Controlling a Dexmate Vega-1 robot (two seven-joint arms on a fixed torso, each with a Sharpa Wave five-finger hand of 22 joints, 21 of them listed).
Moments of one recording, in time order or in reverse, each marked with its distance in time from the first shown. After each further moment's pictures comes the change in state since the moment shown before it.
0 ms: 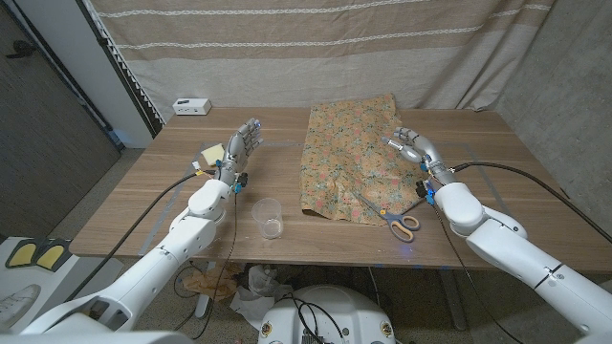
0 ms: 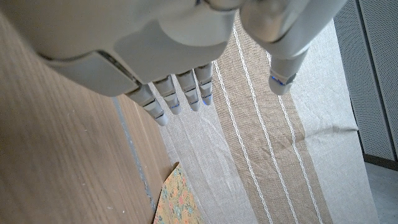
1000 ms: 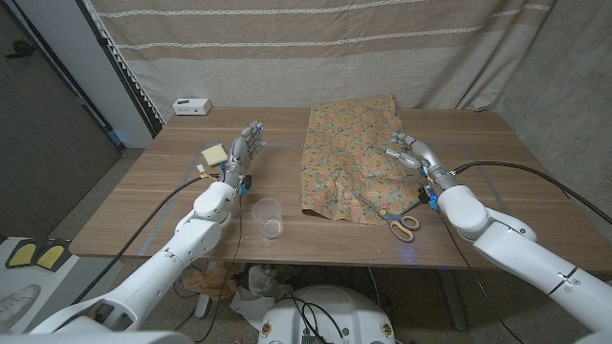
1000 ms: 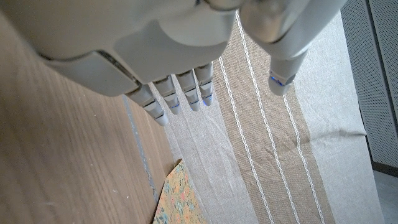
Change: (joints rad) left arm 0.009 -0.025 0.006 -0.007 -0.012 0.015 0.023; left_hand 0.005 0.005 -0.008 0.000 0.000 0.005 -0.005 0.000 0.000 0.000 0.000 0.000 0.000 0.000 0.000 0.000 0.000 0.005 -0.006 -0.016 0.000; right arm -0.045 -0.071 0.006 -0.091 -0.050 -0.085 0.012; right_hand 0.016 0.005 0.003 0.003 0.004 0.043 -0.105 -0.004 0.000 0.024 -0.079 -0.008 0.003 -0.070 0.000 -0.028 0.005 -0.054 -0.030 -0.033 0.005
